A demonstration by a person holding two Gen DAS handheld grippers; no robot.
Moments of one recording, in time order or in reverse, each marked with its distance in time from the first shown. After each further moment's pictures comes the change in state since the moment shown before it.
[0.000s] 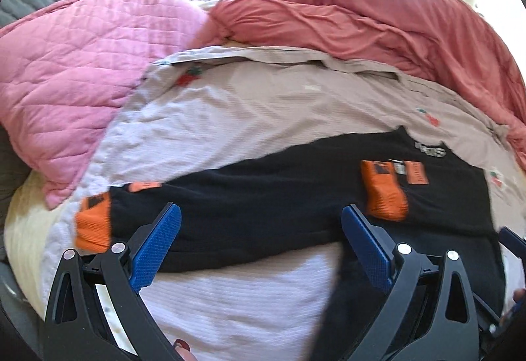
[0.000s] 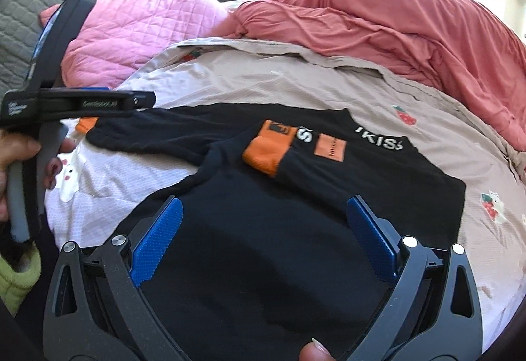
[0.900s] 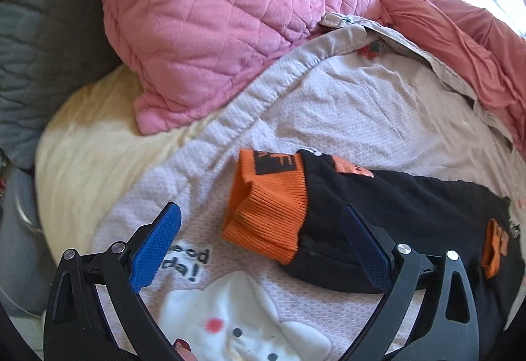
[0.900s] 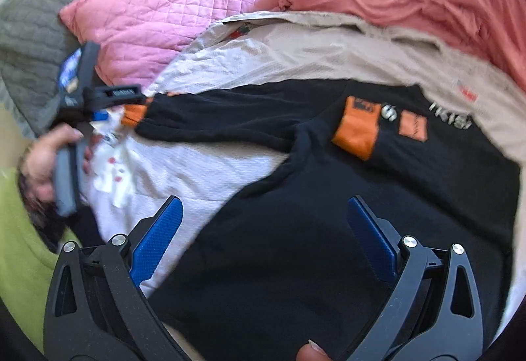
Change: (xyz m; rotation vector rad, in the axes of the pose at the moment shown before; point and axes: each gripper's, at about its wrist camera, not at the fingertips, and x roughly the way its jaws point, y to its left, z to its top) left arm 0.038 0.178 -0.023 -0.413 0.151 0.233; right arm 0.023 0.059 0.014 0.085 0.133 0.222
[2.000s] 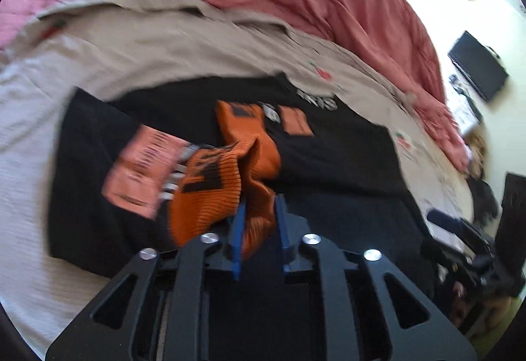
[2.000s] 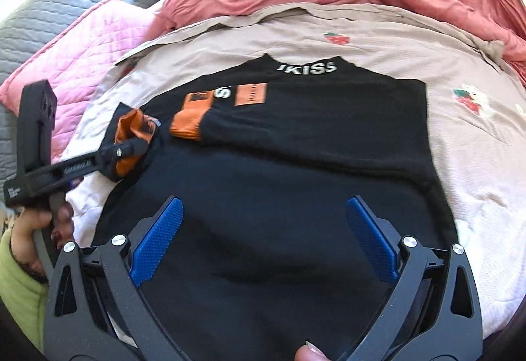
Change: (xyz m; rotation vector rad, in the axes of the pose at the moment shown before) left arm -0.038 -0.224 -0.109 0.530 0.128 -0.784; right arm -0.063 -0.147 -0.051 0.286 -0.055 -0.238
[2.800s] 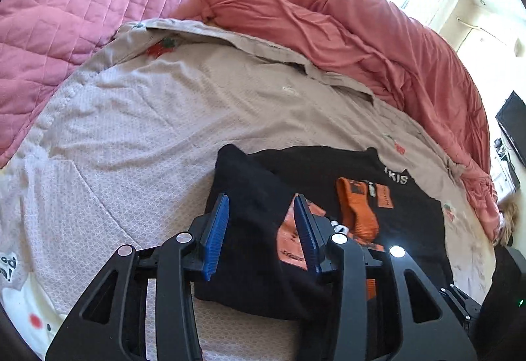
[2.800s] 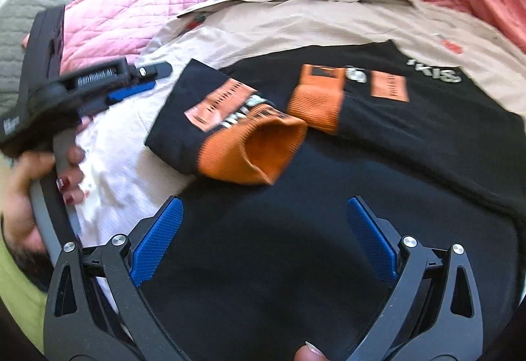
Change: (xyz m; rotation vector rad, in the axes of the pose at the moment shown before) left arm -0.063 0.091 0.026 -0.196 -0.191 0.262; right arm 0.069 0.124 0.011 -0.160 0.114 0.187
